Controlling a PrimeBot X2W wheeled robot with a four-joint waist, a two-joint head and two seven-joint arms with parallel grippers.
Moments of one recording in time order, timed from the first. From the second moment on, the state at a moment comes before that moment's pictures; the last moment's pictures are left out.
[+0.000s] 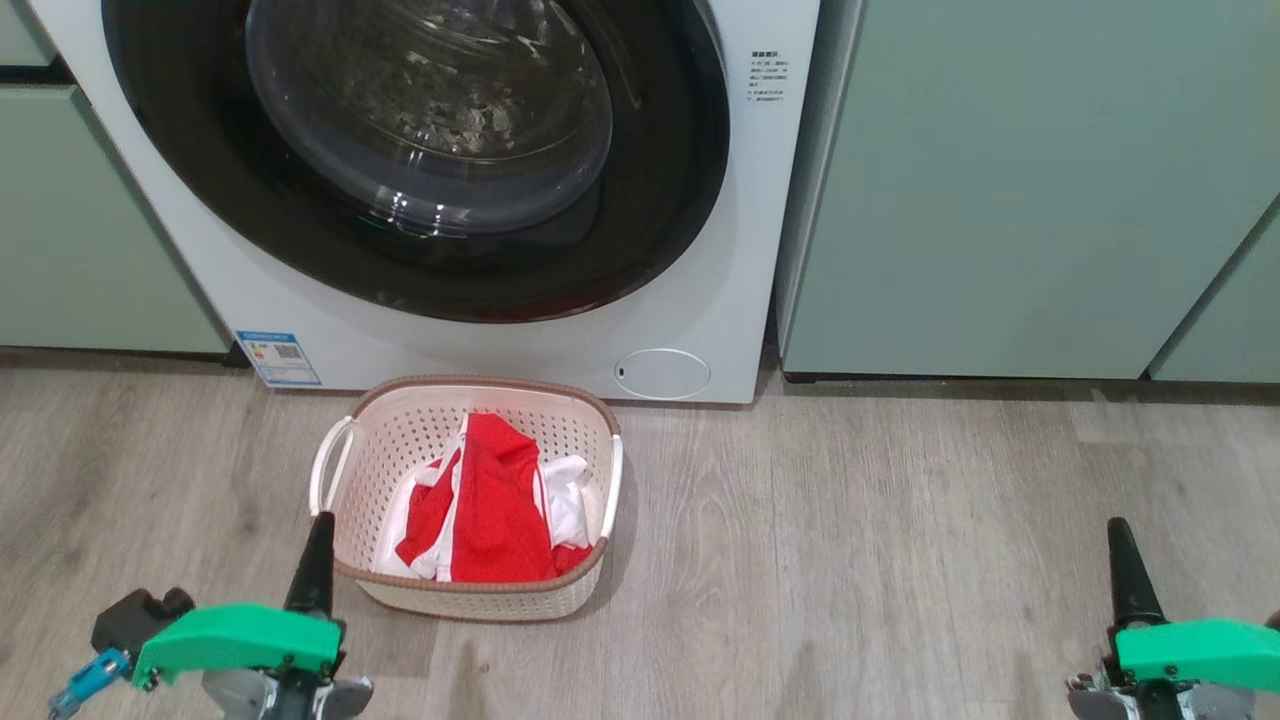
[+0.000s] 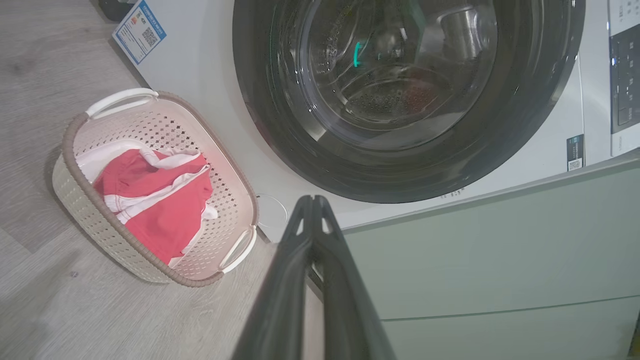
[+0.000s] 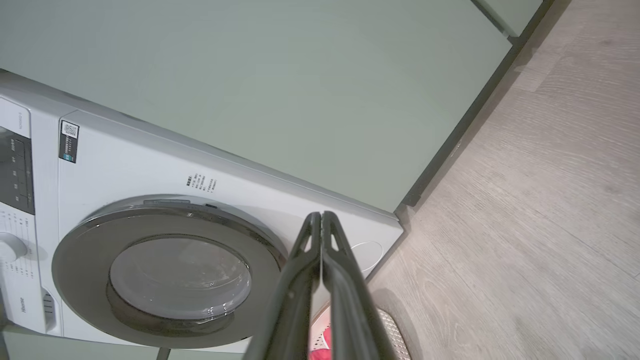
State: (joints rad) left arm -0.05 0.09 0.05 0.40 -1.19 -0.13 -0.01; right arm -0.02 -0.03 -0.11 0.34 1.15 0.13 -0.01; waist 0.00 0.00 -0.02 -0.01
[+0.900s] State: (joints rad) left arm -0.05 0.06 0.06 0.32 -1.45 -0.13 0.07; right arm -0.04 -0.03 -0.12 0.30 1.44 0.13 0.06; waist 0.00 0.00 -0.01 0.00
